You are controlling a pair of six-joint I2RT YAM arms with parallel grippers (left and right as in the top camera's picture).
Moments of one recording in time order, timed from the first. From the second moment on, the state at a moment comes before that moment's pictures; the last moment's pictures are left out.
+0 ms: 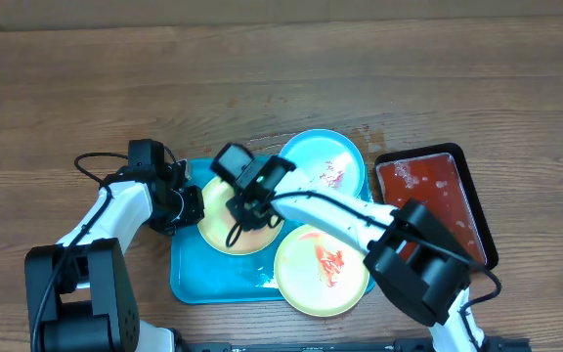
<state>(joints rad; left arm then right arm) 0.08 1.67 0.85 -0.63 0.29 -0.12 0.91 2.10 1.58 -0.77 -0.05 0.27</state>
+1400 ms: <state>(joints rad) 0.08 1.67 0.85 -0.62 0.30 -0.12 0.82 2.19 1.64 -0.91 0.07 0.49</state>
